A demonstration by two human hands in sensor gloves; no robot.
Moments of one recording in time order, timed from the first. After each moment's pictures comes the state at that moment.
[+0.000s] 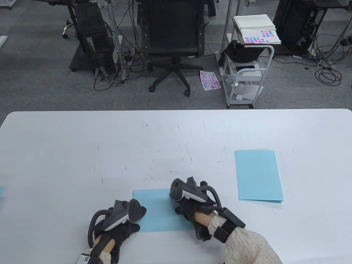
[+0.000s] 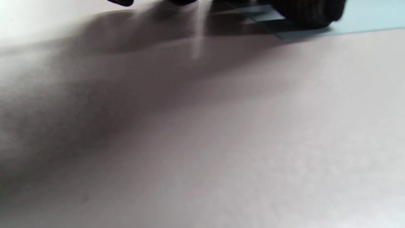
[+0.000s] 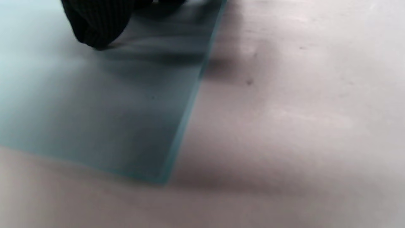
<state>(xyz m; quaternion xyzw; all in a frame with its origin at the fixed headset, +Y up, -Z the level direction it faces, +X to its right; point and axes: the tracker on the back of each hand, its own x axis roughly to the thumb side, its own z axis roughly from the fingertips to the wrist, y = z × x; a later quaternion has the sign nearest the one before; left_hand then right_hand) -0.208 -0.775 -0.289 -0.25 -0.04 -0.04 0.97 0.022 -0.773 -0.357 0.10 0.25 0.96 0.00</state>
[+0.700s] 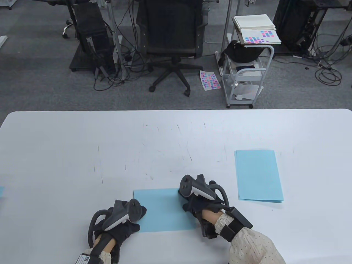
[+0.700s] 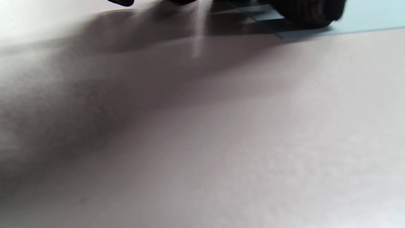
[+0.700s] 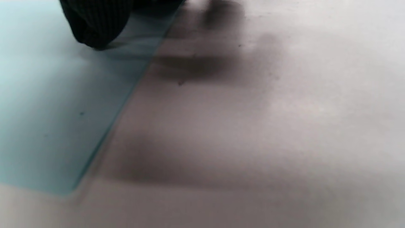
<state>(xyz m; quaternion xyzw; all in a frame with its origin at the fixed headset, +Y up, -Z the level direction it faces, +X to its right) -0.209 -0.775 -0.290 -0.25 -0.04 -0.04 0.97 0.049 -0.773 -0.365 0.07 0.25 0.96 0.01</state>
